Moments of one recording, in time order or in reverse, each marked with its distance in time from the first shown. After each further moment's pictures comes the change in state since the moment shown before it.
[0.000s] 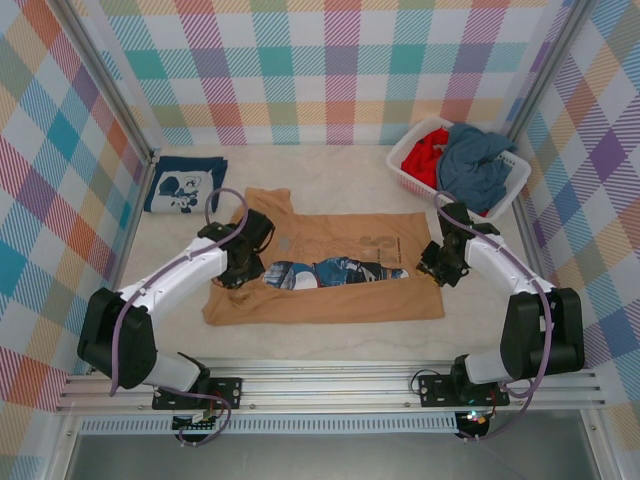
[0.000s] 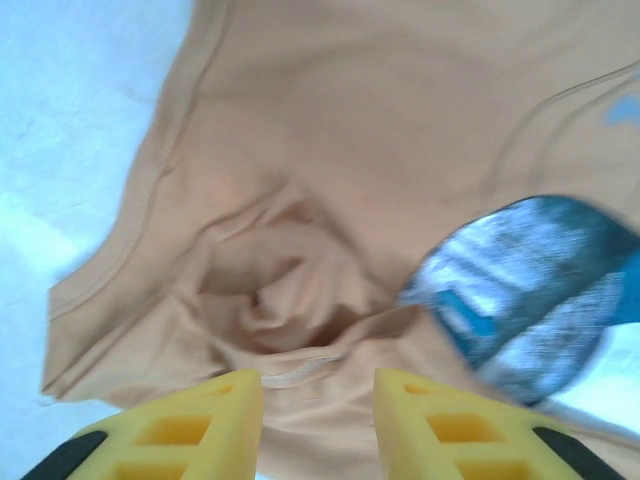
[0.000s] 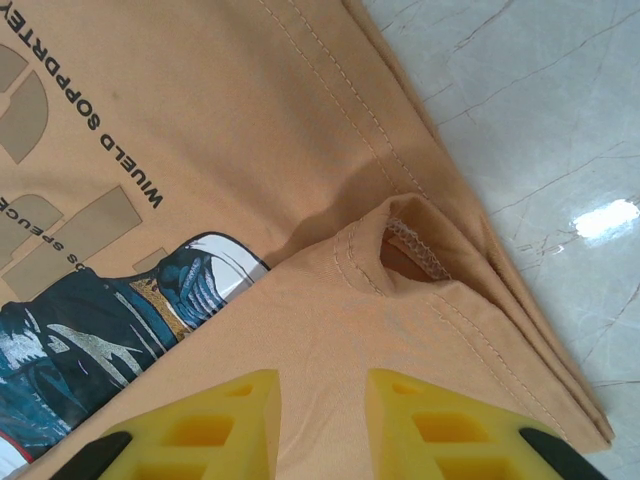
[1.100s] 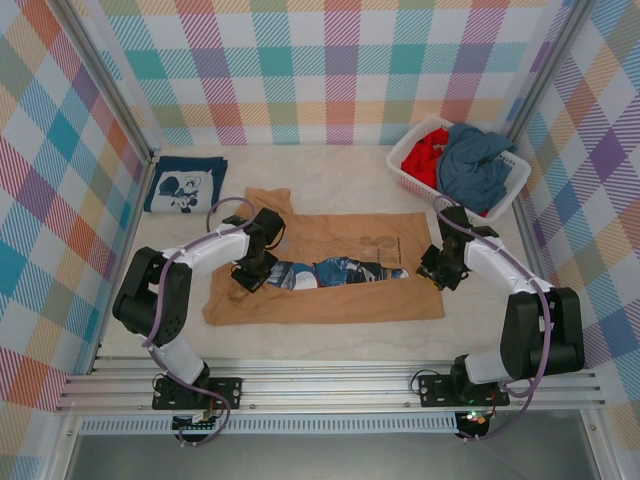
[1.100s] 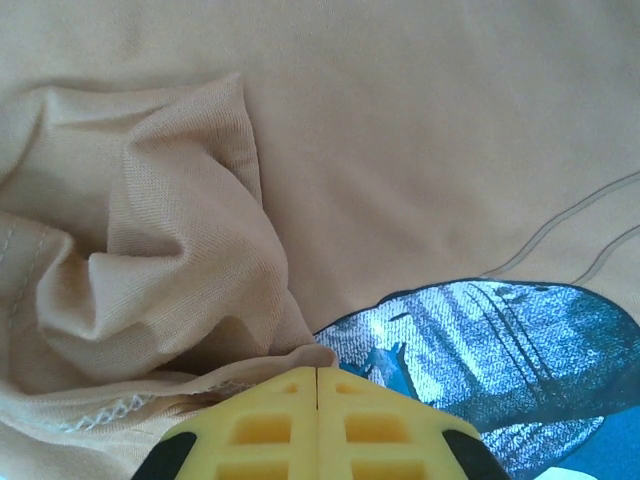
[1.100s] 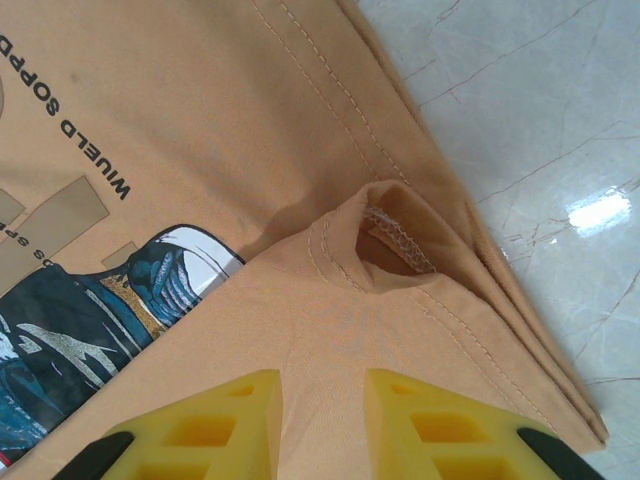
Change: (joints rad) left arm 0.042 0.254 0.015 0.099 0.175 -0.446; right arm 0.000 0.000 -0.029 0.007 -0.003 0.000
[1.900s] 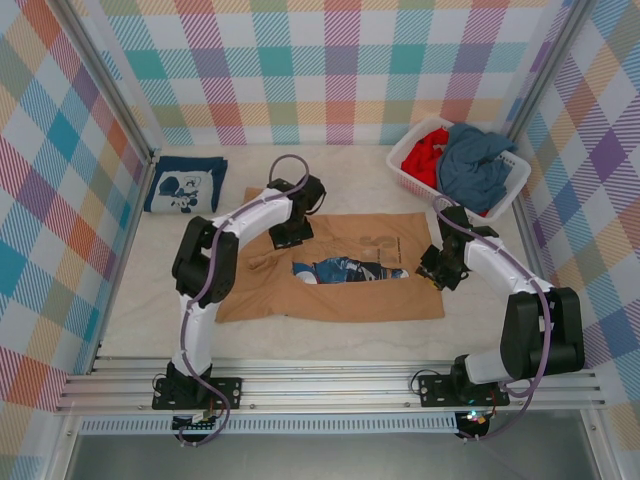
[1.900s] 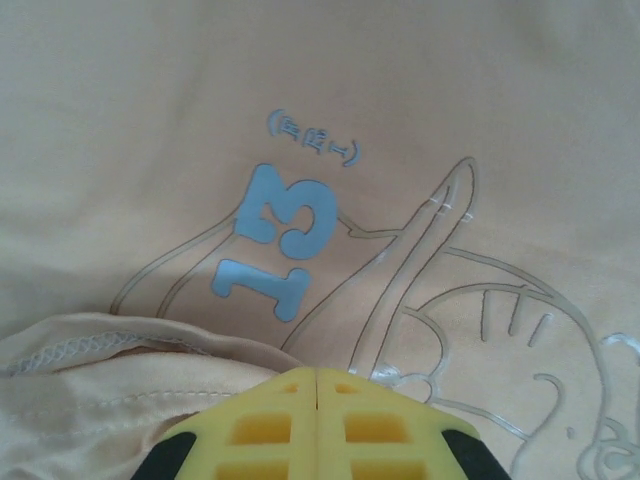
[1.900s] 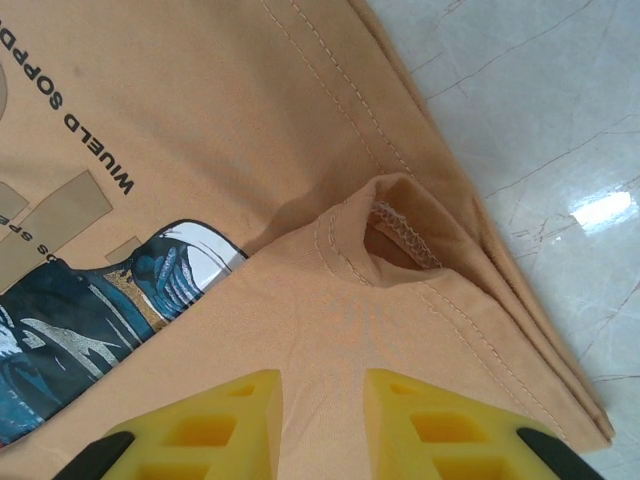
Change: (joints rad) left arm -0.101 0.436 0.629 -0.153 -0.112 0.575; right arm 0.000 0.000 0.000 0.000 -0.009 0.000
